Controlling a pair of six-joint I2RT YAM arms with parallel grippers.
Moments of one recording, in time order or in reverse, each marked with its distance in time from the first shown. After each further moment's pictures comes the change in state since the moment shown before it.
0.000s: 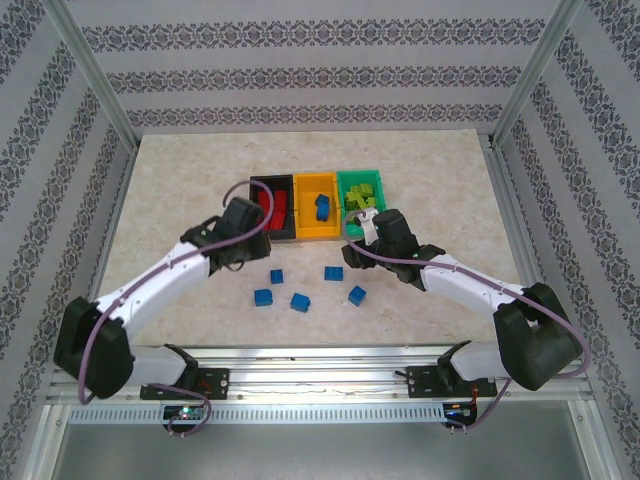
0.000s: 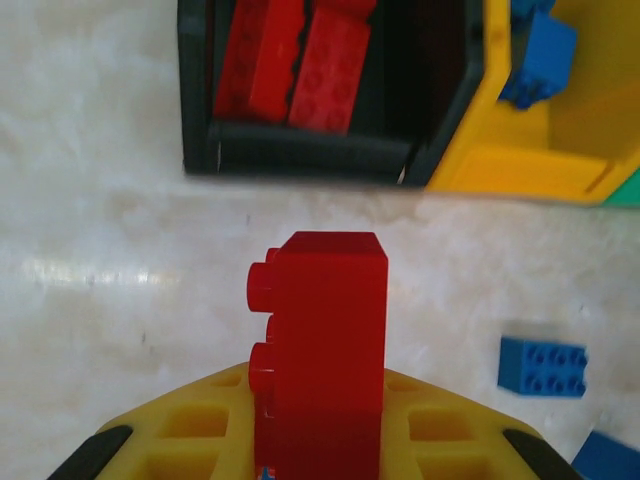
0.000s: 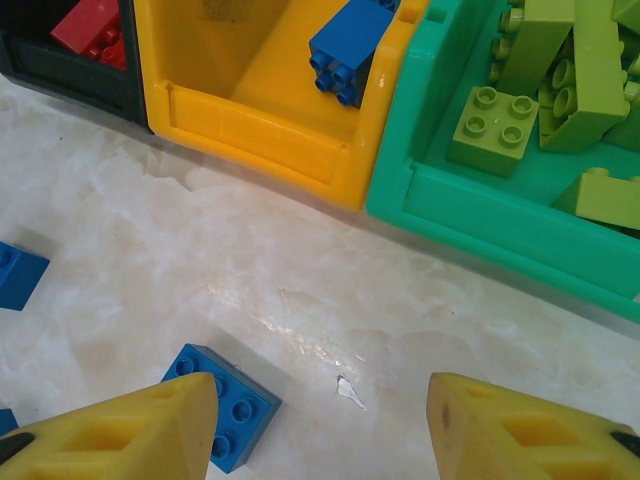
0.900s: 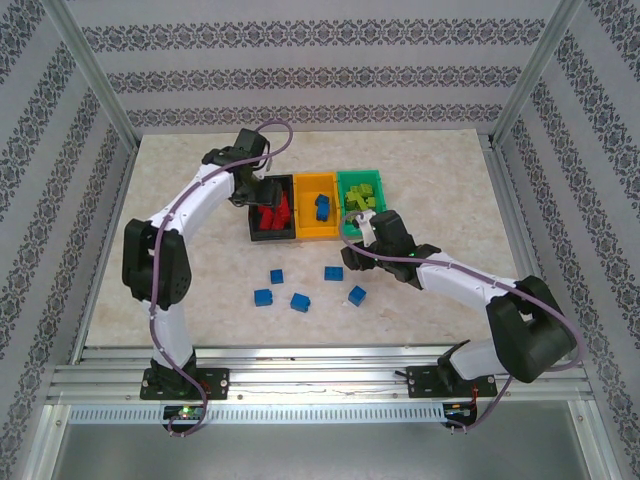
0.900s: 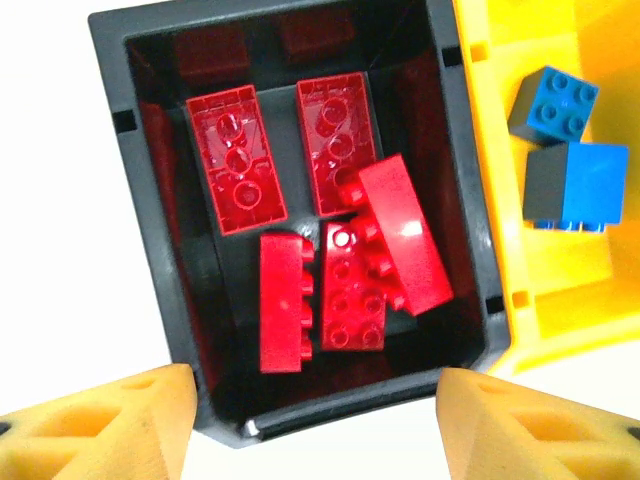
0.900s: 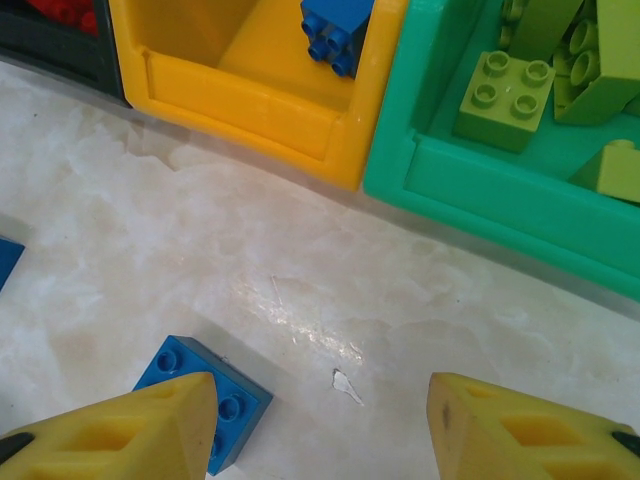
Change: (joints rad) left arm 0.177 0.528 0.652 -0.295 0.094 0.422; right arm 0.003 0.048 0.000 0.008 0.000 0.000
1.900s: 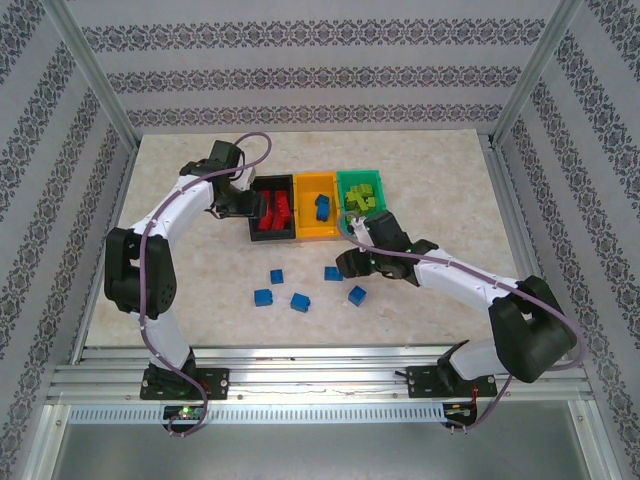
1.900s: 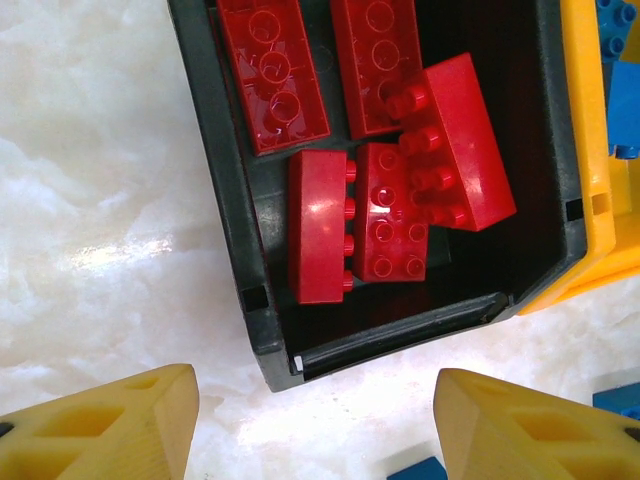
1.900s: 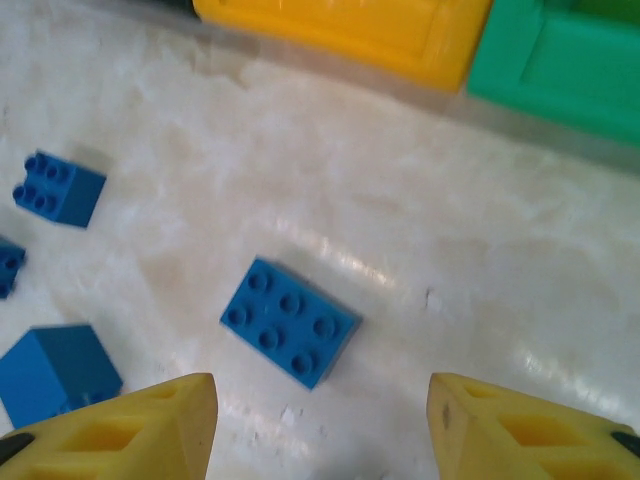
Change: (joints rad) left arm 0.106 -0.090 -0.198 0.073 0.160 0.055; right arm 0.031 -0.002 0.067 -0.215 -0.114 0.084
